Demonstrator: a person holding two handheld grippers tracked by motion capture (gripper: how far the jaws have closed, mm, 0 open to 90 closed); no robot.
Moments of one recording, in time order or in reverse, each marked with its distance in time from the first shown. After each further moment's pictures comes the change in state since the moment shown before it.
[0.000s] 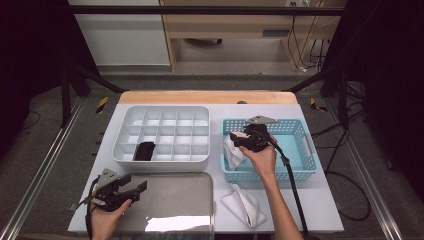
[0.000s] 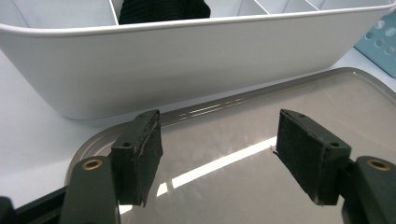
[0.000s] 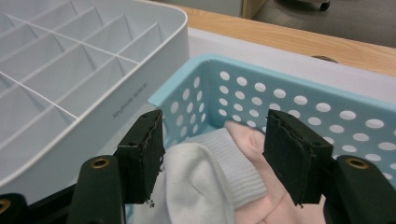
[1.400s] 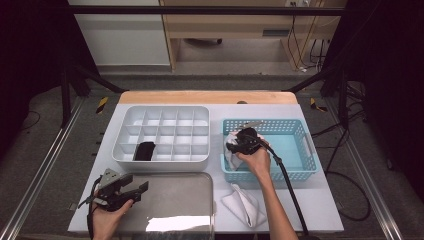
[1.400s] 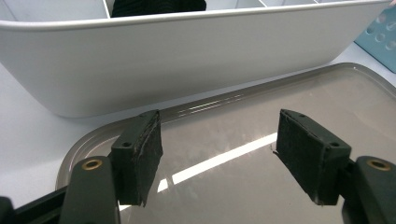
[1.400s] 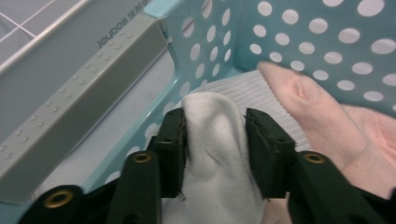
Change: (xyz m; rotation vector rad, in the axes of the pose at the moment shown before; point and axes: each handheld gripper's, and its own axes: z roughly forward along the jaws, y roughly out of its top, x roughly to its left) left arm -0.002 -0.001 0.003 0.016 -0.005 0.003; right arm 0.002 -0.020 0.038 0.222 0.070 -0.025
